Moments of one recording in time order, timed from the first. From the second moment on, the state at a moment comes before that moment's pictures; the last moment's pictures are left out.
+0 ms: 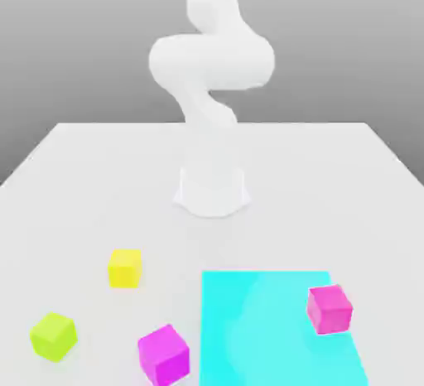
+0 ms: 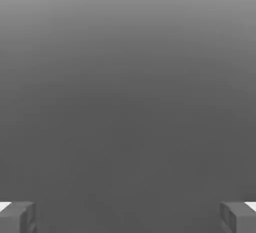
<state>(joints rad) 0.02 -0.71 -0.05 -2.31 0.02 2.33 0.78</state>
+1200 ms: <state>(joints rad) -0.19 0.47 -0.26 -2.39 0.37 2.82 0.43</state>
